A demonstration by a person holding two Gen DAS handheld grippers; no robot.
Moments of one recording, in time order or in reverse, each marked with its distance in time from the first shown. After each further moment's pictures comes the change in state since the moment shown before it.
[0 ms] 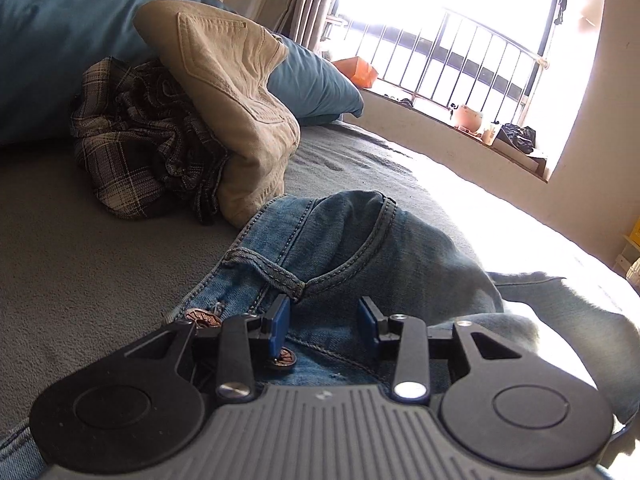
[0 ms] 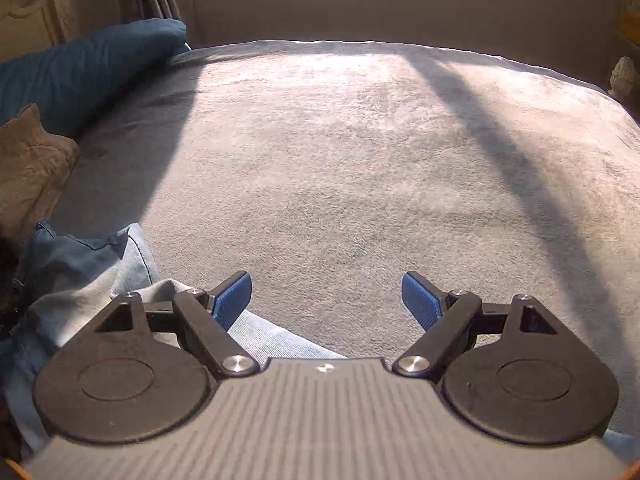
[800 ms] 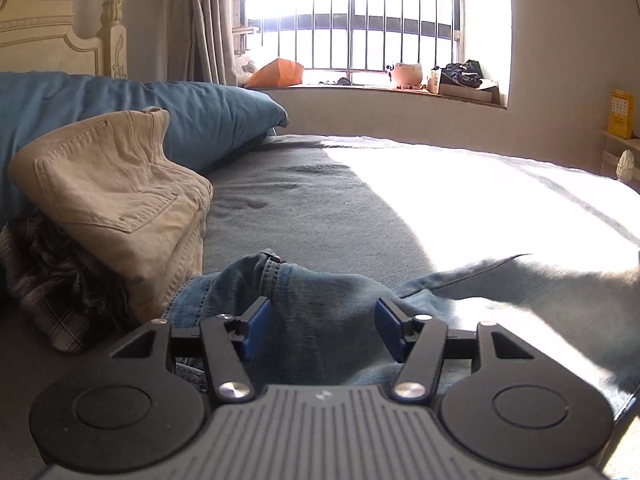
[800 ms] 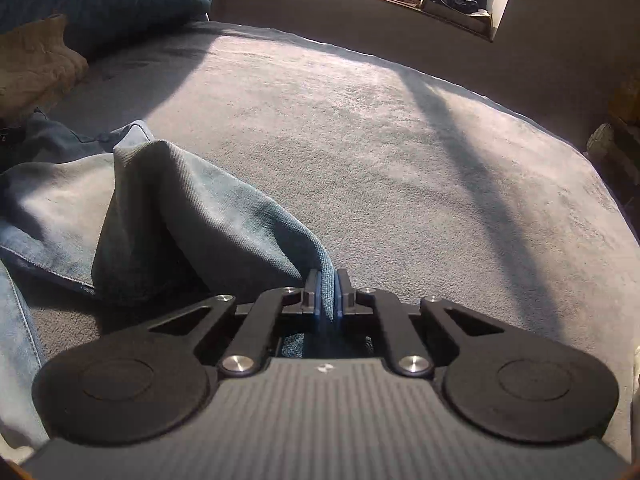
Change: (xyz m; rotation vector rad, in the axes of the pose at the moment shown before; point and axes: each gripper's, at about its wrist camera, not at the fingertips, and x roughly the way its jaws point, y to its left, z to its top) left arm 0.013 -0.097 0.032 0.368 0.038 0.016; right arm -0.036 0.009 -0.075 -0.261 -0.096 -0.135
